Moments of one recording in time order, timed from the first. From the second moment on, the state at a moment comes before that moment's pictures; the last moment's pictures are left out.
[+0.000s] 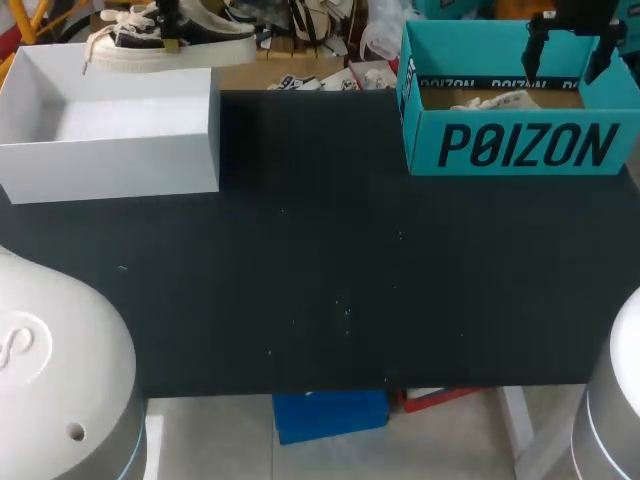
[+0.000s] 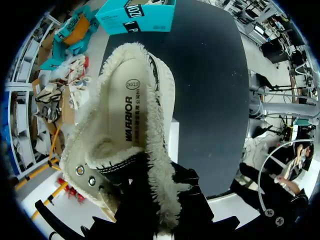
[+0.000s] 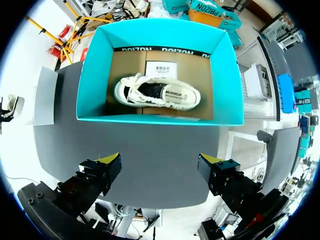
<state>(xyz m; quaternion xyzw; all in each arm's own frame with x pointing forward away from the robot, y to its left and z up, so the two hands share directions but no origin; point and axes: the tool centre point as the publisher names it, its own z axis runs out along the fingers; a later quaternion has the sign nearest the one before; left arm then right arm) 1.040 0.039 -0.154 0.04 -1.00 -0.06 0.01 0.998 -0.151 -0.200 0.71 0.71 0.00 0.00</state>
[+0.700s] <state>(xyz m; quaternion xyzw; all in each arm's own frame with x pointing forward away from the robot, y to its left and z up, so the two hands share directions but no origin) 0.875 -0.102 -0.193 0.05 -1.00 -0.06 -0.02 0.998 -0.151 -0.200 0.71 0.71 0.00 0.00</state>
